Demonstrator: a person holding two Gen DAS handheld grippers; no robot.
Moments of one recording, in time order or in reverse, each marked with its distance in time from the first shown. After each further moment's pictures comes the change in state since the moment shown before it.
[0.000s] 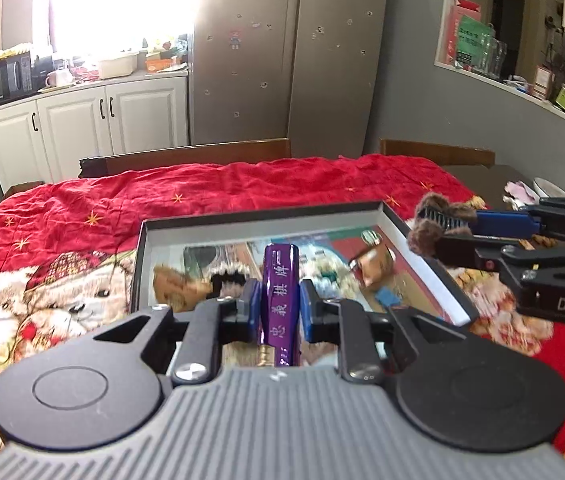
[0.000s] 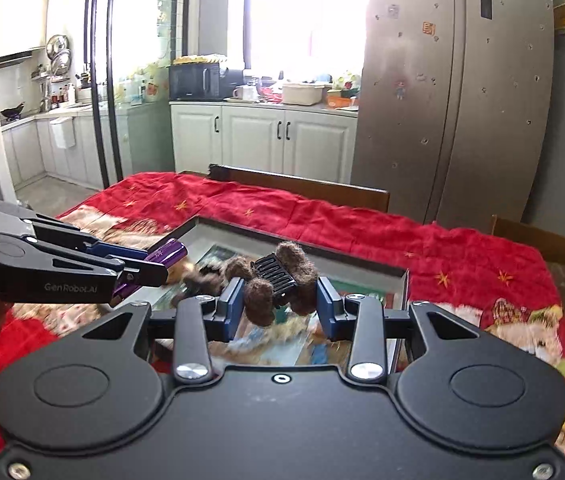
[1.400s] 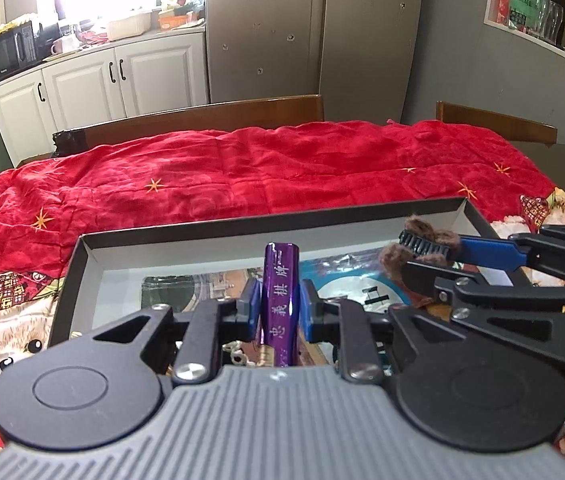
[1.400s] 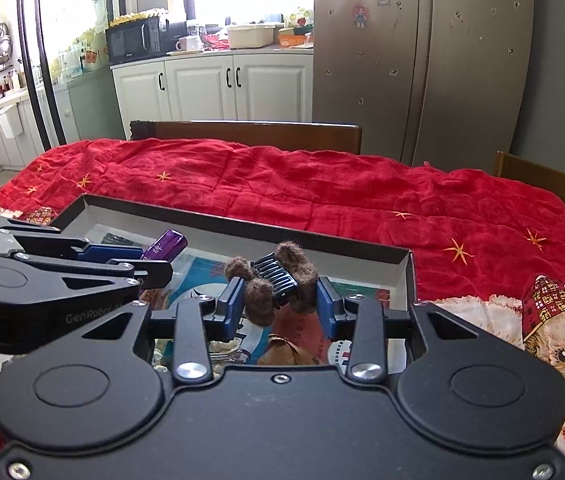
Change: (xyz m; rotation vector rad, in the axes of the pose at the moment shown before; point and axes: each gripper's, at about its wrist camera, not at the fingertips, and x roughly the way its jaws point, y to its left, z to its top) left arm 0.154 -0.004 0.027 -0.008 0.132 0.097; right arm 0.173 -0.051 -0.007 0.116 0.174 -0.088
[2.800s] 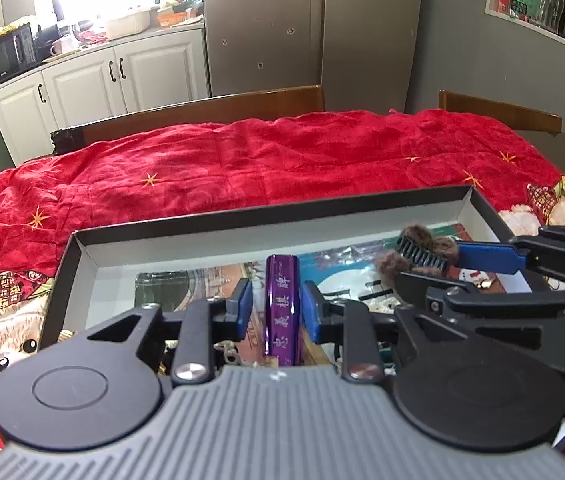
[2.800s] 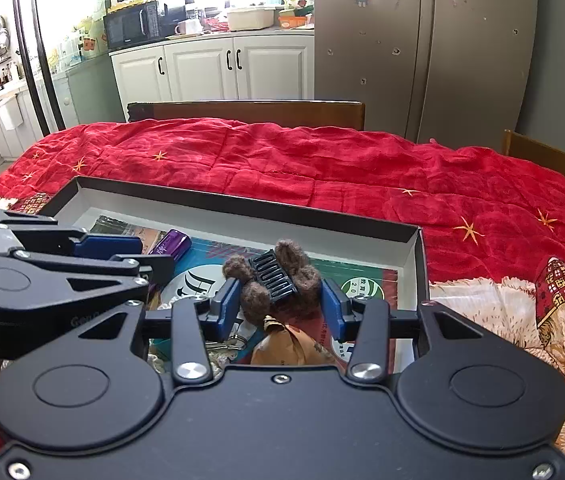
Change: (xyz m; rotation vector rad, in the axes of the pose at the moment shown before) left arm 0.008 -0.005 -0.002 0.017 0.010 0.018; right arm 0.016 -0.004 -0.005 0.008 0.045 0.011
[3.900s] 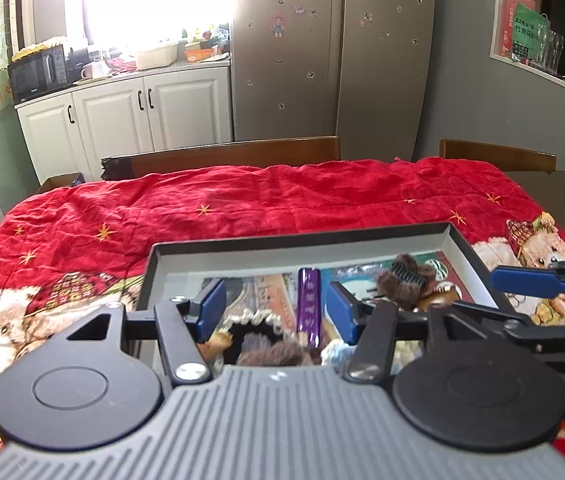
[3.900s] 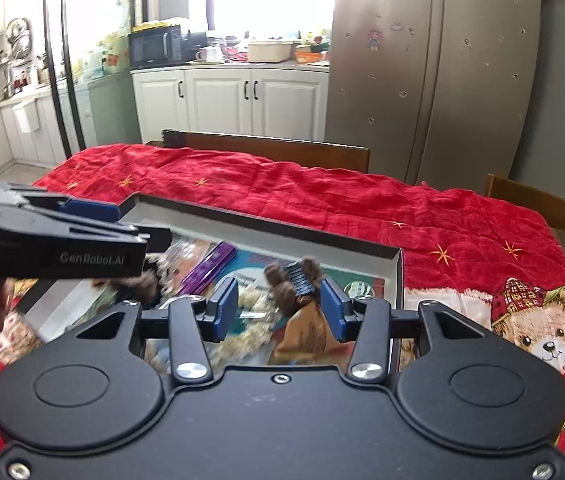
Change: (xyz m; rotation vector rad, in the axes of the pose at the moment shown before) left arm -0.091 0.018 -0.012 -0.043 -0.110 0.041; right arm -0.107 0.028 -0.017 -0.077 -0.088 0.018
